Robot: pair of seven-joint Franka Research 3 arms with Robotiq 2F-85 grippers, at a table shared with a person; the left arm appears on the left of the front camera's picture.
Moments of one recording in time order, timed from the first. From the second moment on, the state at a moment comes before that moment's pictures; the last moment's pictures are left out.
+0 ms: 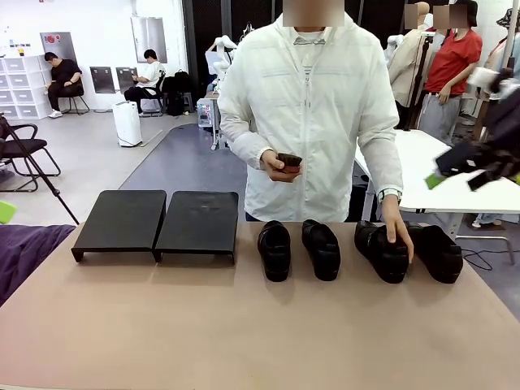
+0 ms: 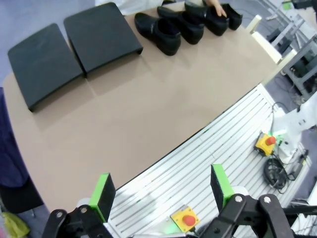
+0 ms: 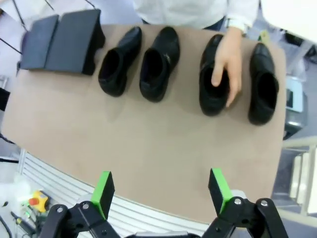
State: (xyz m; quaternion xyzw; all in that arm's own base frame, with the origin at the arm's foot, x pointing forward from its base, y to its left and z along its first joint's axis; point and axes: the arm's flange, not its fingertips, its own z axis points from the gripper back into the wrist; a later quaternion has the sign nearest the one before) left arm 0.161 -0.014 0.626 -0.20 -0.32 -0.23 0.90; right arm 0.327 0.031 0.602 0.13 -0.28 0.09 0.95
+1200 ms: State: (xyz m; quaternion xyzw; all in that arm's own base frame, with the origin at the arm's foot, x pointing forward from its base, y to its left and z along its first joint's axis) left arm 0.161 -0.013 0.626 -0.20 -0.32 -0.23 0.90; right arm 0.257 -0.080 0.585 0.19 -0.21 0.04 0.96
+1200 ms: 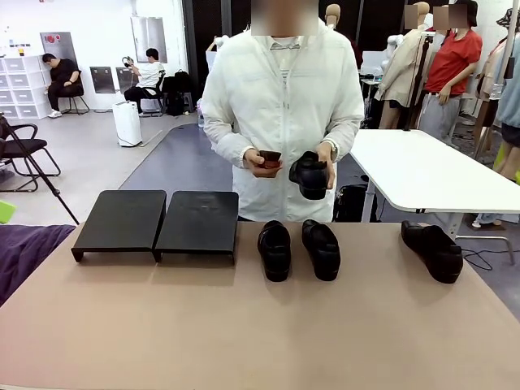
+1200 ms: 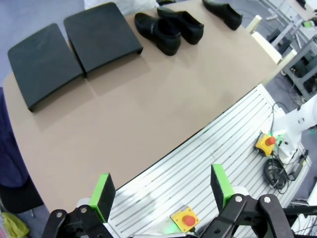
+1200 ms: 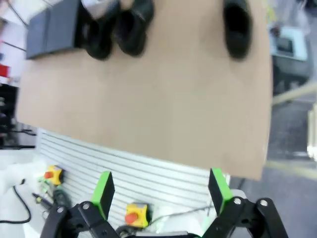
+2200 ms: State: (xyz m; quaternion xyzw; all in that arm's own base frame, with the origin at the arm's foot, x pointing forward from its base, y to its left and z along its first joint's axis) left arm 0.161 -0.013 0.626 -0.20 -0.32 -0.23 0.90; right arm 0.289 -0.056 0.605 0.17 -0.22 0.09 0.96
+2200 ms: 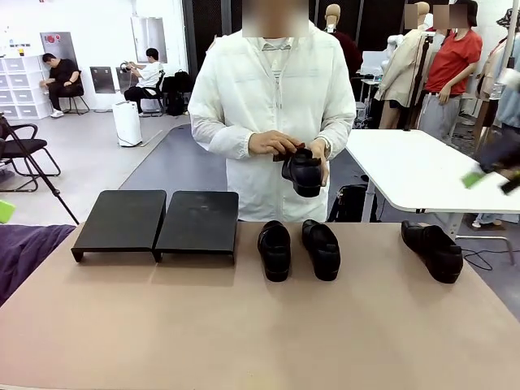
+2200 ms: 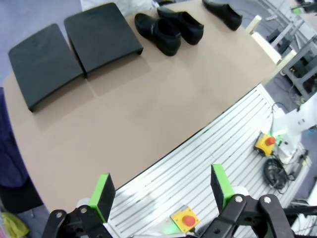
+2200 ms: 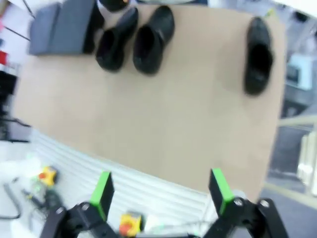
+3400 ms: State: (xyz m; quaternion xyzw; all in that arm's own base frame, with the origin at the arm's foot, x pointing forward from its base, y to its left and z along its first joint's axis) left arm 0.161 -0.013 0.626 -0.20 -0.32 -0.23 0.90; right arm 0.394 0.065 0.598 0.14 -0.19 0.16 0.96
